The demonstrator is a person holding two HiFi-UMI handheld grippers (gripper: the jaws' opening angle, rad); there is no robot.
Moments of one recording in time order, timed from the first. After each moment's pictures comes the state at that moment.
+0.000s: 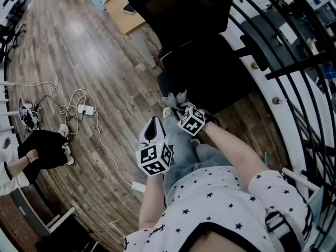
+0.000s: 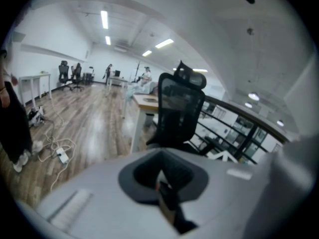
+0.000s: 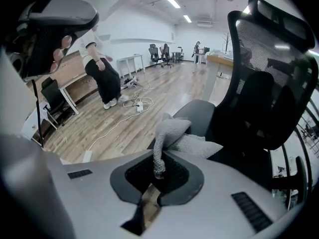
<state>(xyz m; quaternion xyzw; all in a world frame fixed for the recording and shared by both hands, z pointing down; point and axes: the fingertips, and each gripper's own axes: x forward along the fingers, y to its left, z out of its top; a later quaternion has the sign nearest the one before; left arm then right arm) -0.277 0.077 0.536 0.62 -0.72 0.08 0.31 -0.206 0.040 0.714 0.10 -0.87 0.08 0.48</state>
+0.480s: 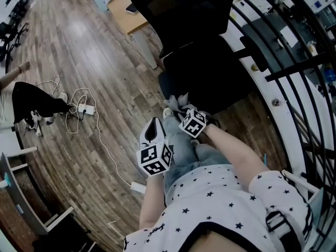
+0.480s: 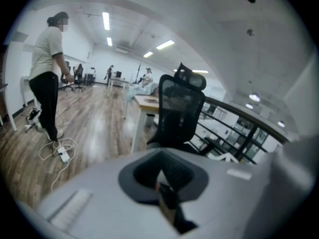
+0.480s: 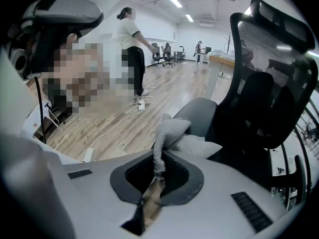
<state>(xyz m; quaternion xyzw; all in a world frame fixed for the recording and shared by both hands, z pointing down) -0.275 0.089 0.536 0.62 -0.72 0.08 0.31 -0.196 0.055 0.715 0.09 -0.87 0.08 0.48</state>
